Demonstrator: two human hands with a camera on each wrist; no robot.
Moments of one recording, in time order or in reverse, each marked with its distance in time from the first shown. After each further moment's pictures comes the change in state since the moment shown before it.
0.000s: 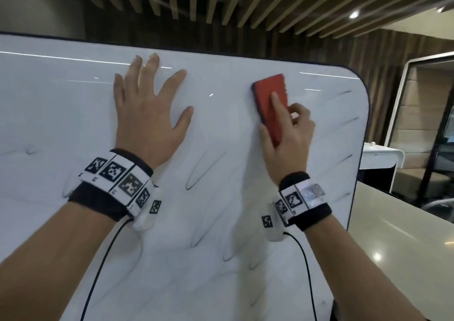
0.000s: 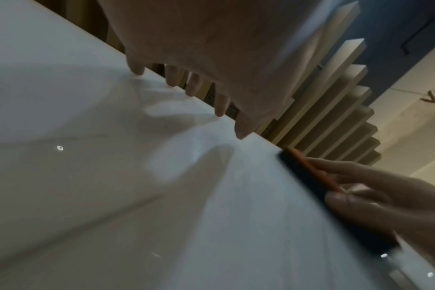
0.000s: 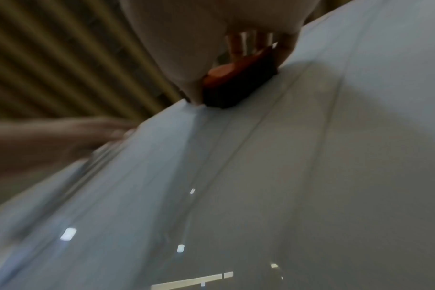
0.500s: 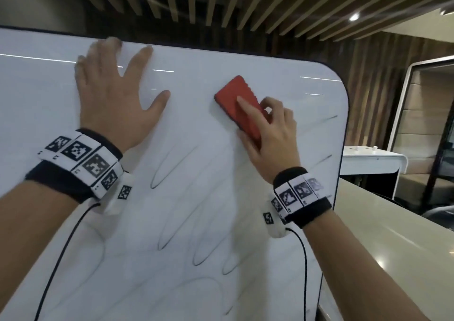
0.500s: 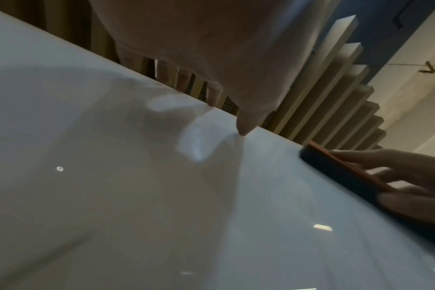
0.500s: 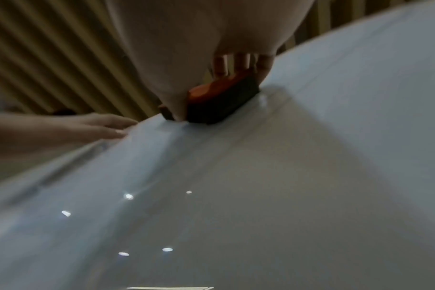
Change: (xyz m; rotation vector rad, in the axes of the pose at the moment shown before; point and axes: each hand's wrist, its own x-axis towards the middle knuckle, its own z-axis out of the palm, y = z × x) left_hand 0.020 0.021 0.005 0.157 0.032 -0.061; right_hand 0.015 0.043 -0.017 -0.050 -0.172 -0.253
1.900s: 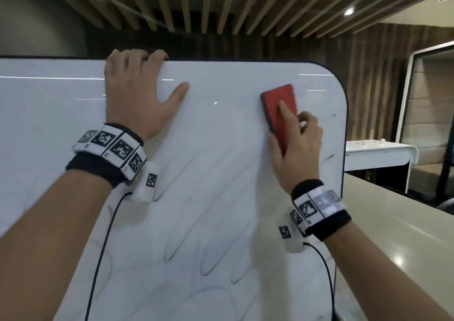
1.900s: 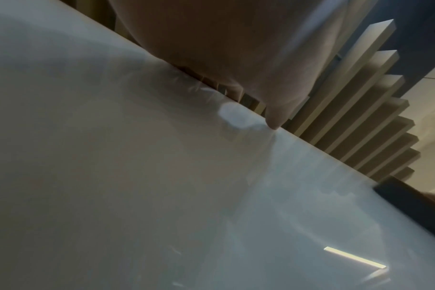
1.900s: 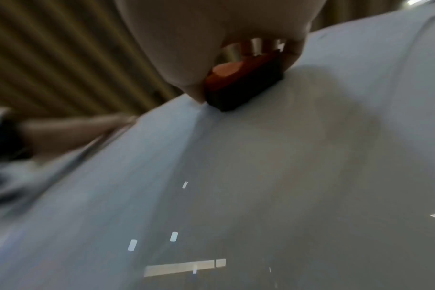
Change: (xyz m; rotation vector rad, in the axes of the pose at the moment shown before) left_hand 0.043 0.020 0.024 -0.005 0.051 0.114; right_hand -0.023 0.029 -0.011 0.028 0.093 0.297
